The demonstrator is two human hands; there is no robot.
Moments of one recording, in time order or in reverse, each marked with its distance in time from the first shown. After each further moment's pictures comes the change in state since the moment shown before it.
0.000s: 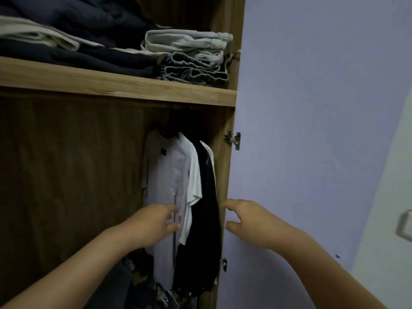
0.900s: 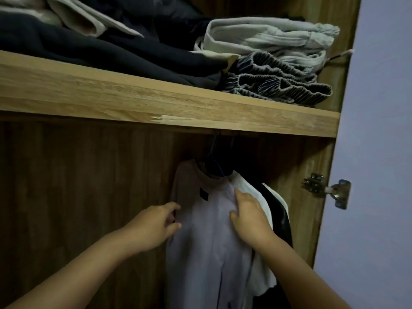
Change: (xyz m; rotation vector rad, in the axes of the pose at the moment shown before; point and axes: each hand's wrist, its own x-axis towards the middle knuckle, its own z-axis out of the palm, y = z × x) left_hand 0.179 -0.197 -0.088 -0.073 0.222 -0.034; right_hand 0.334 -0.042 0.034 0.111 0.410 0.055
